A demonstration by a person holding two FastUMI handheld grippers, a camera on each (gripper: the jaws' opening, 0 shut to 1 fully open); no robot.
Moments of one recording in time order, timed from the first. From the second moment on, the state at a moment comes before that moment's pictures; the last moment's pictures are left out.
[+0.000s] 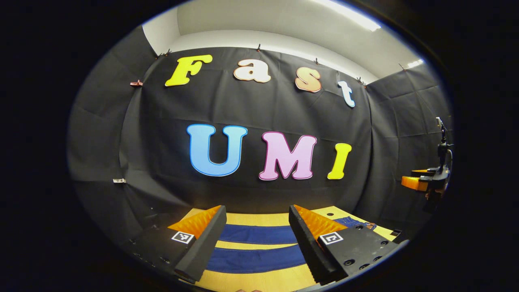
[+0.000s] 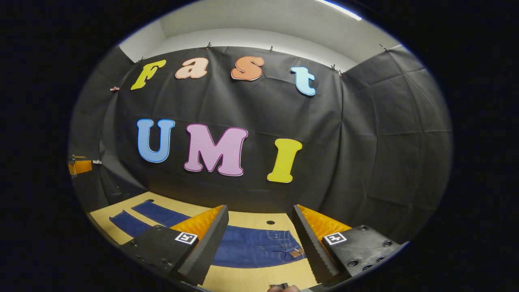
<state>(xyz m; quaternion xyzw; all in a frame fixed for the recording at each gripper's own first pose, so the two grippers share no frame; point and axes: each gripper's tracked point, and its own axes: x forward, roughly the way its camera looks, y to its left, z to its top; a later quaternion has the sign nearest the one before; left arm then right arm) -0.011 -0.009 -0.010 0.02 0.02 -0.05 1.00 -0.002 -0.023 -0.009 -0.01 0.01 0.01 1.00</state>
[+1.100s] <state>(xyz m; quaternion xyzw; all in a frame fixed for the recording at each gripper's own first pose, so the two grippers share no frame) 0.031 0.115 -0.263 0.20 0.42 -0.26 0.85 0.105 -0.045 -0.350 -0.24 0.43 0.32 0.81</state>
